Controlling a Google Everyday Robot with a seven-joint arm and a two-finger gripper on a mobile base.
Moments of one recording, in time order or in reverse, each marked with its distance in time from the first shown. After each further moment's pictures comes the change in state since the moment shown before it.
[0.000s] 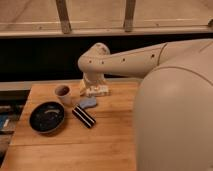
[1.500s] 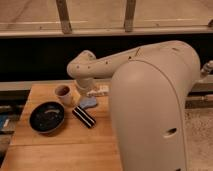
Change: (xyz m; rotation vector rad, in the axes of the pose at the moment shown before) arm 0.020 0.042 0.058 -0.028 0.152 -0.351
